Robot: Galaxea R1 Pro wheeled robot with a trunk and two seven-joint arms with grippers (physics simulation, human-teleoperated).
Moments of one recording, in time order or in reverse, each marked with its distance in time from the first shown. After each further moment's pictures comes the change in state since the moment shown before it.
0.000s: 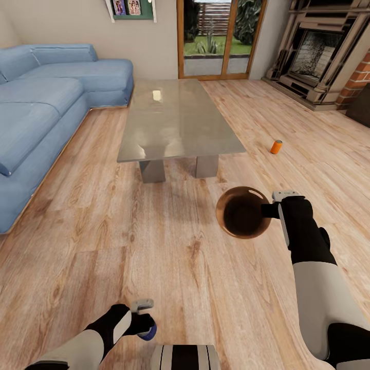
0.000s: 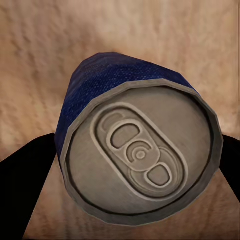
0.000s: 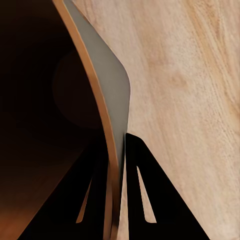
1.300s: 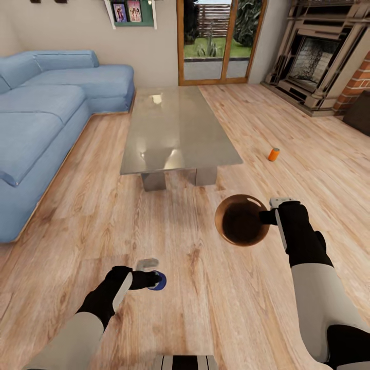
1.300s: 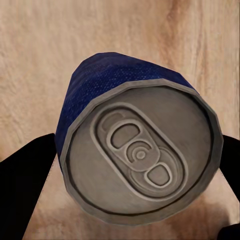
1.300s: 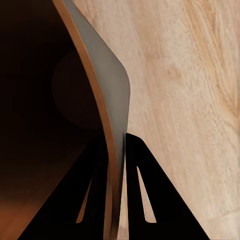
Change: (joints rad) left arm 0.007 0.009 -0.041 -0.492 0.004 0.245 -0.092; right arm 0.012 0.003 -0.003 0.065 0.000 0.000 -0.006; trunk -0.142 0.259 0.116
